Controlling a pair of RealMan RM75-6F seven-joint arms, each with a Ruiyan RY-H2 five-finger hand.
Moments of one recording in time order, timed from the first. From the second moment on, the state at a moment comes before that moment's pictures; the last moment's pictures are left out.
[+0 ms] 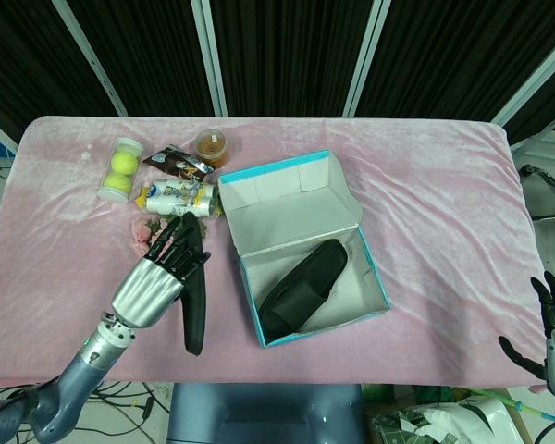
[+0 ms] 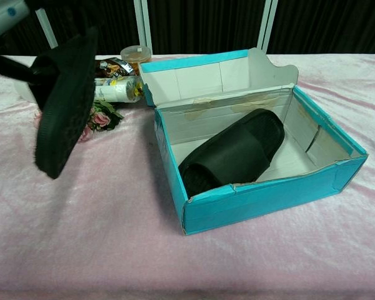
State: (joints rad) left arm -0.59 -1.43 0.04 -1.61 1.71 1.55 0.61; right arm -0.05 -1.14 0.07 -1.55 -1.57 1.63 0.12
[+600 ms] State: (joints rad) left arm -0.47 -1.54 0.08 -1.39 1.59 1.42 0.56; right arm -0.03 -1.14 0.07 -1.56 -1.57 1.62 0.11
